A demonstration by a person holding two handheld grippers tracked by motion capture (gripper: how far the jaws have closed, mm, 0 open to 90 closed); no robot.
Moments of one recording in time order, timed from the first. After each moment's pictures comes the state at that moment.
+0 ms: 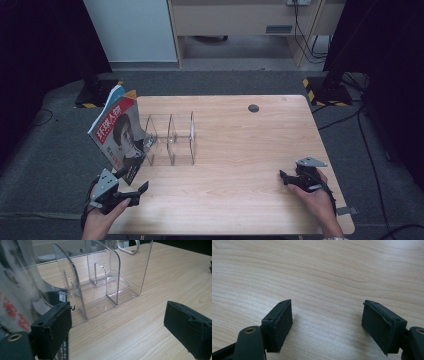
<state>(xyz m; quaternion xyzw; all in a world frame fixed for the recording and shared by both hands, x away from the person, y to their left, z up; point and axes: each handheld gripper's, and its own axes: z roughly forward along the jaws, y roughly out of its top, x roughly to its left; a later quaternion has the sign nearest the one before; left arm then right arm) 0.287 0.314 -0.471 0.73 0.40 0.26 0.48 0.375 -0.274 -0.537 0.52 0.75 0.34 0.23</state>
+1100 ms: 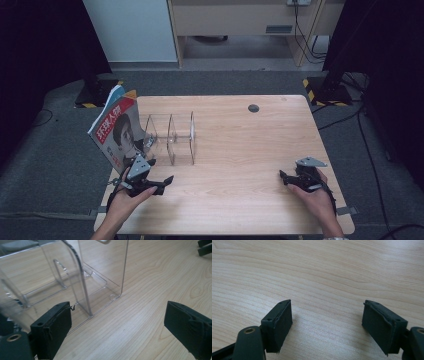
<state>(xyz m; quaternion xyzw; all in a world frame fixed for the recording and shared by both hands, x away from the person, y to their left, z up) 0.339 0.251 -0.477 0.80 0.36 0.20 0.44 0.376 -0.274 -0.538 0.52 0.75 0.34 0.23</state>
